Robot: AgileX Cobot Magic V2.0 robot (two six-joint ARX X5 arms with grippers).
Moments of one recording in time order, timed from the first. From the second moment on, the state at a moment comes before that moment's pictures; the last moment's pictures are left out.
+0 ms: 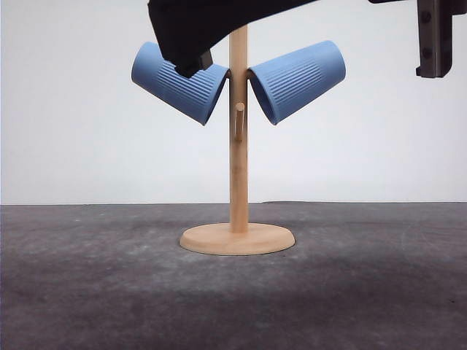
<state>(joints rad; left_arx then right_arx) -0.91 1.27 0.83 -0.19 1.06 -0.18 0.67 1.11 0.87 -0.77 -1.03 0.28</state>
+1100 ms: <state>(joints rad) -0.88 1.27 0.83 -0.19 0.98 -0.29 0.47 1.11 0.87 -0.76 -1.07 0.21</state>
